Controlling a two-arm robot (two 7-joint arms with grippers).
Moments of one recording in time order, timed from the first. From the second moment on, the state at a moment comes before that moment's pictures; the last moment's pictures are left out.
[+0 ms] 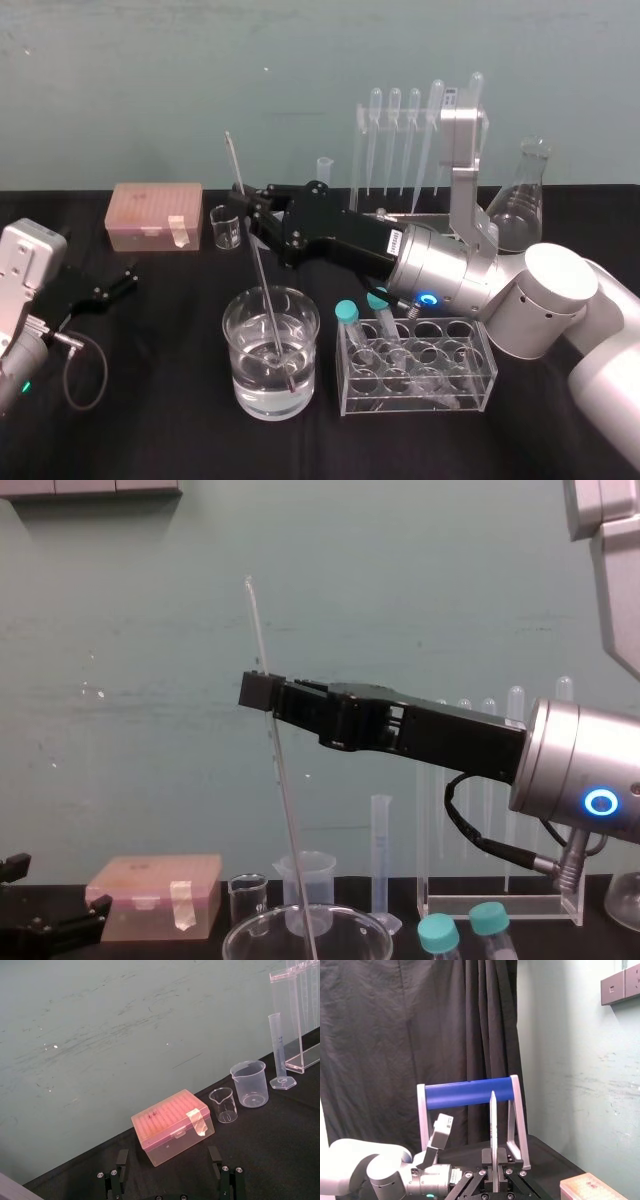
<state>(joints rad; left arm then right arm) -0.20 0.60 0.45 -1.41 -0.25 -0.12 0.03 0.51 0.38 -0.62 -1.41 0.73 -0.07 0.76</state>
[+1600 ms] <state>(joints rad) -0.20 0.60 0.45 -1.41 -0.25 -0.12 0.03 0.50 0.39 -0.62 -1.43 0.73 -0.07 0.75</state>
